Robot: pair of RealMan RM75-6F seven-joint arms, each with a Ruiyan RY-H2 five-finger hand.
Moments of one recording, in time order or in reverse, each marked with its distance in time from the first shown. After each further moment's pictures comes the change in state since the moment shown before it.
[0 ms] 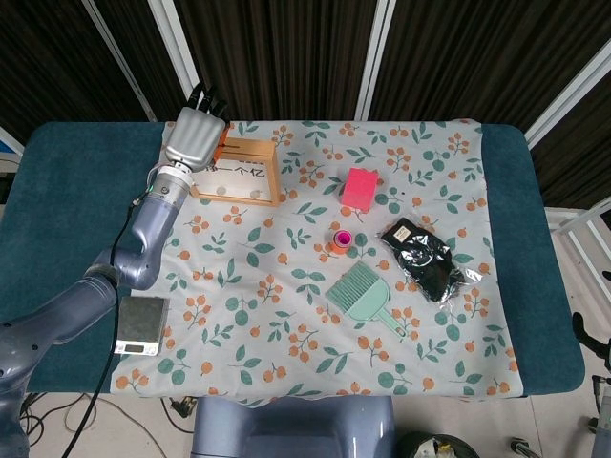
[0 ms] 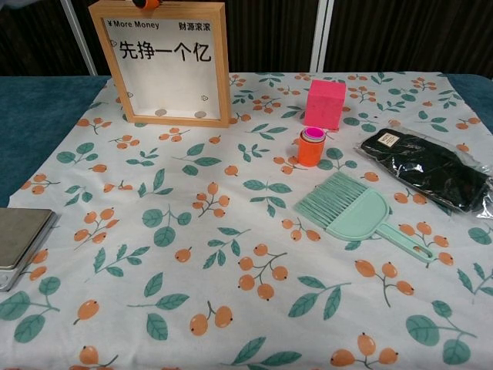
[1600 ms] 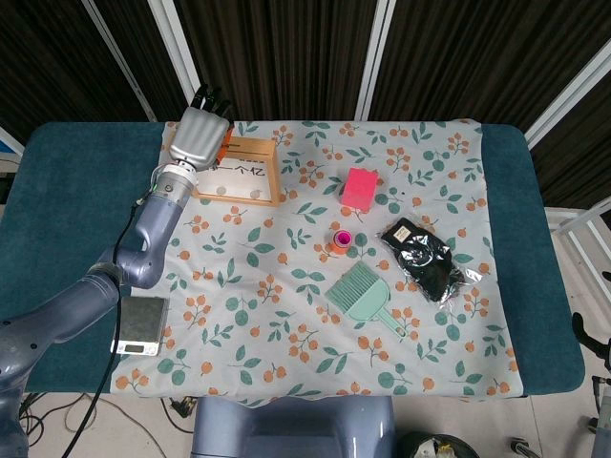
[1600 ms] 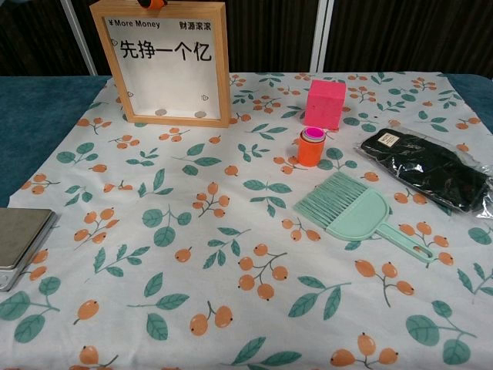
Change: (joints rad) left arm -0.019 0.014 0.000 -0.032 -0.062 -0.023 0.032; right arm 0.001 0.001 0.001 0.000 0.003 -0.002 0.001
